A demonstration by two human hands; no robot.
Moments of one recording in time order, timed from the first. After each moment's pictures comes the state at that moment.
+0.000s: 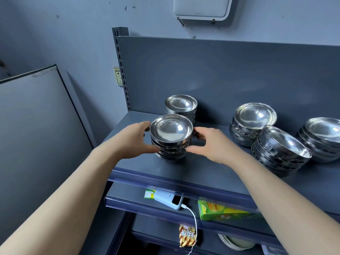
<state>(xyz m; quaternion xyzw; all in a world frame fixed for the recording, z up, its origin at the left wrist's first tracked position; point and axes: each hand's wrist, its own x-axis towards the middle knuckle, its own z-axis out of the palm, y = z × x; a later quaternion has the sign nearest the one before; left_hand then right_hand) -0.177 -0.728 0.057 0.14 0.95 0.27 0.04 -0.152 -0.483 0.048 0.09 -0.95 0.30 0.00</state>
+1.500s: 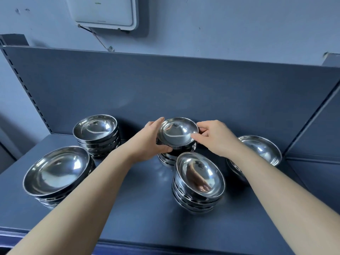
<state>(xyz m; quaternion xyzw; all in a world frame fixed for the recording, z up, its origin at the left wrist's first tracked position) -0.274 -0.462 0.054 0.24 0.91 0.32 0.04 -0.221 -0.243 0.076 0.01 -0.94 0.33 0.07</state>
